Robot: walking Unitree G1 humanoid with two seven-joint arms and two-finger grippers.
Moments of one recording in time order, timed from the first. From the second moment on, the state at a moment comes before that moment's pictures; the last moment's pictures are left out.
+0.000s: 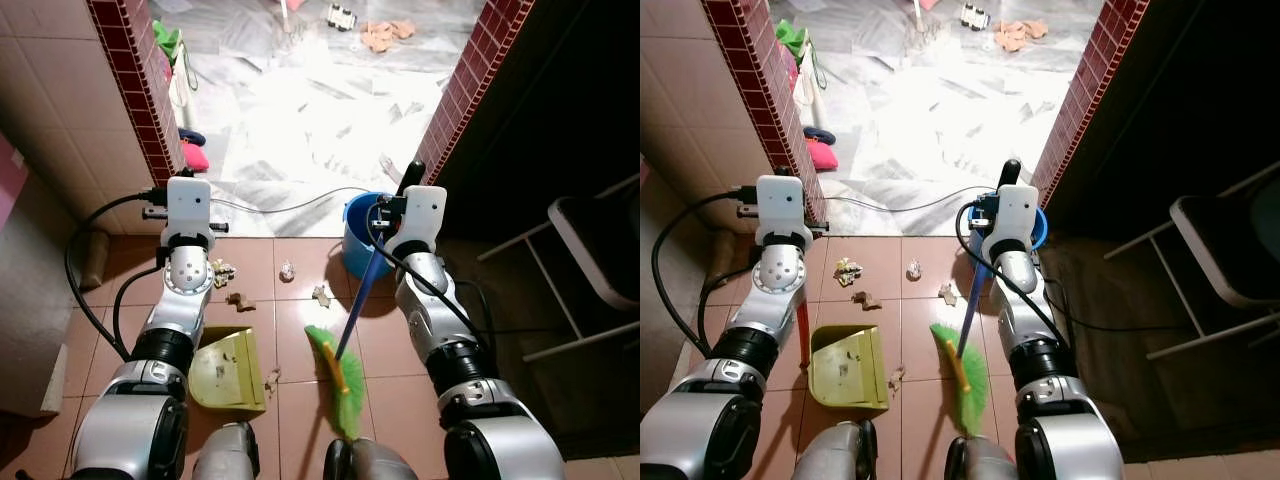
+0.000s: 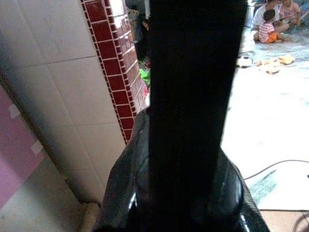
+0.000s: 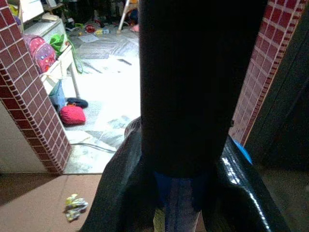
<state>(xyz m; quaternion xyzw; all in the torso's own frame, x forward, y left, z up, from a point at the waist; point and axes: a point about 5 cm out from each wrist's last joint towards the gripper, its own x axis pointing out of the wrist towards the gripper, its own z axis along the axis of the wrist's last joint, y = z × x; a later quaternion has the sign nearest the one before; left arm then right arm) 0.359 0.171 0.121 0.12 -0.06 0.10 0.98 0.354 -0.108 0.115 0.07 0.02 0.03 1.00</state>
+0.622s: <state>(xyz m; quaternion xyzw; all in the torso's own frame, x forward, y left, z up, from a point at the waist) 0.361 0.154 0.121 0.09 -0.06 0.08 0.99 0.361 -0.100 0.142 0.25 0.03 0.14 0.96</state>
